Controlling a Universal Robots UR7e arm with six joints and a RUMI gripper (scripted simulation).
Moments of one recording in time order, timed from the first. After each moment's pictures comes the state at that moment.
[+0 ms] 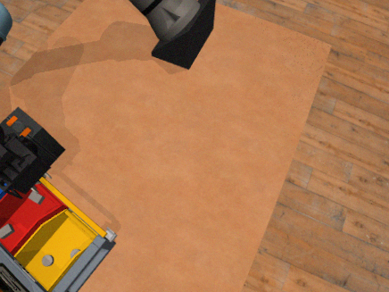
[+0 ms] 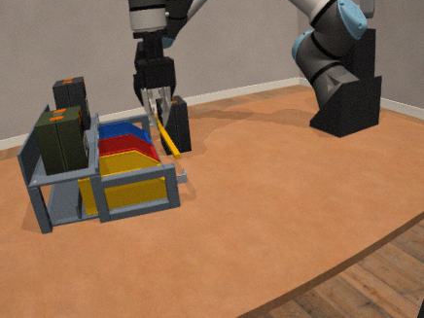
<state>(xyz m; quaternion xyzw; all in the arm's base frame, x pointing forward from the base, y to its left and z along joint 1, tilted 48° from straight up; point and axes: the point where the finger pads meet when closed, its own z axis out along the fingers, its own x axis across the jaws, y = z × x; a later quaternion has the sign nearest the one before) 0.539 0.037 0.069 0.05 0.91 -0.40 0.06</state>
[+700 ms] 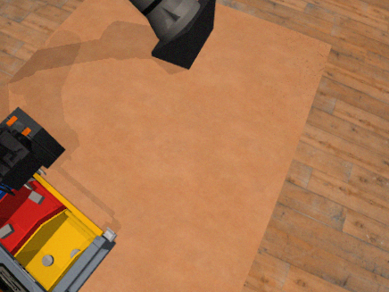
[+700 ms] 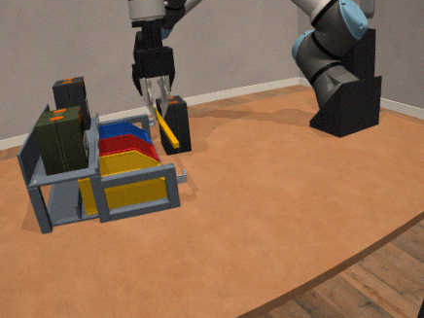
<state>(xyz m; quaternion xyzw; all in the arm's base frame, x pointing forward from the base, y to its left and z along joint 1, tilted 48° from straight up) 0.538 0.053 0.085 0.05 0.91 -0.40 0.06</state>
